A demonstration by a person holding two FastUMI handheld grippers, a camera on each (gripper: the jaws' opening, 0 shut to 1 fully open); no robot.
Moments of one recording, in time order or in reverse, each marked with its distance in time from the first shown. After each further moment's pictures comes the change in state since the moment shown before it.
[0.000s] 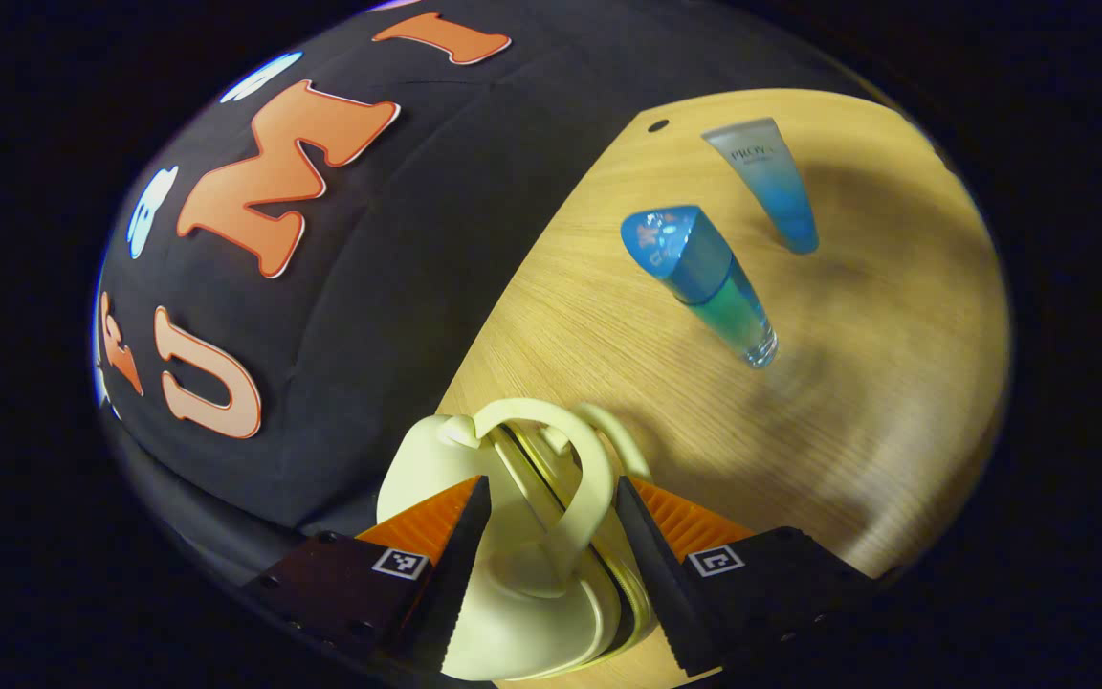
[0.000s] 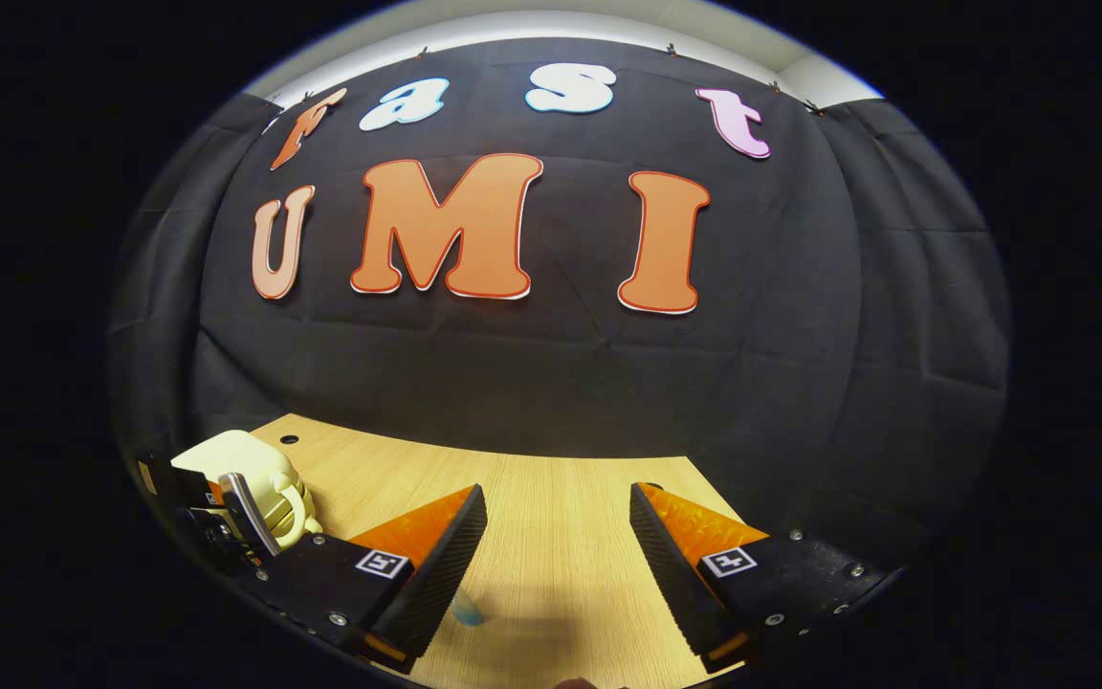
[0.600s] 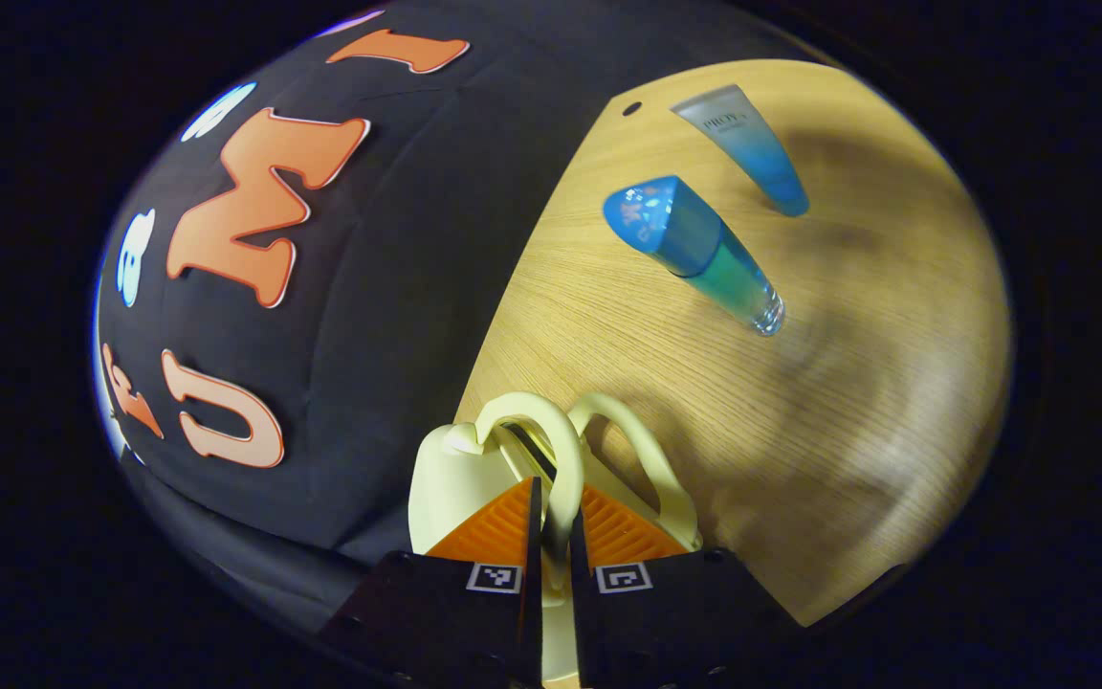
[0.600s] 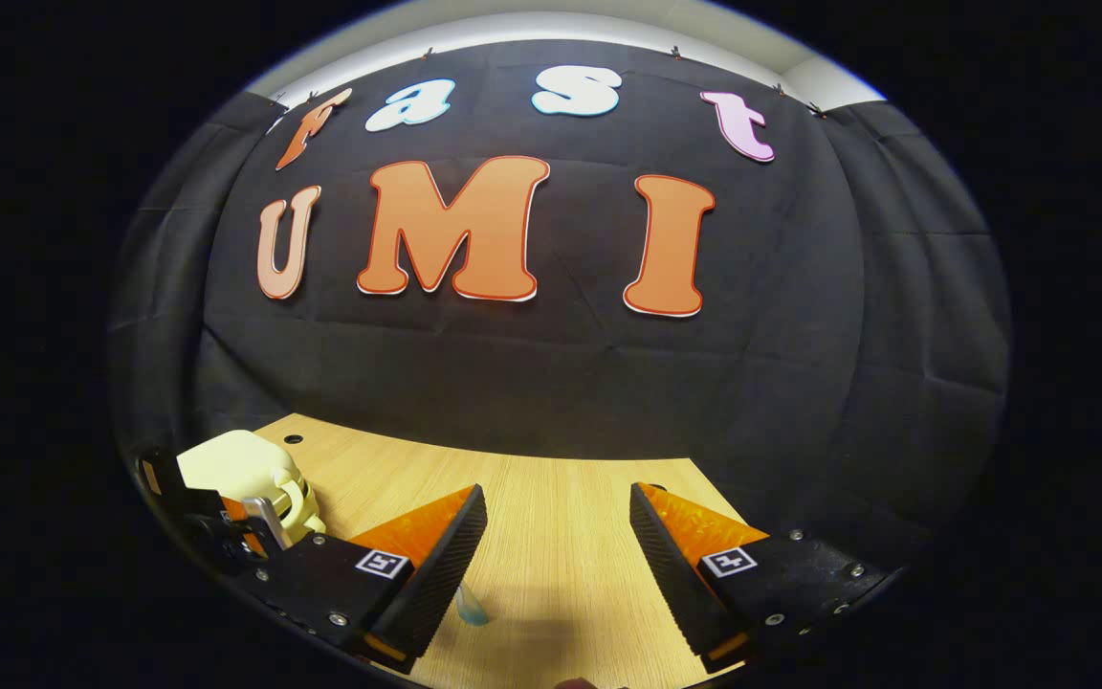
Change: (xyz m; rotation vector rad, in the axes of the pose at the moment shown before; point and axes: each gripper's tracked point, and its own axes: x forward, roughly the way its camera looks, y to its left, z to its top) left arm -0.003 0.012 0.005 0.061 -0.026 0.051; right arm -0.005 0.007 0.003 -0.005 -0.007 0.005
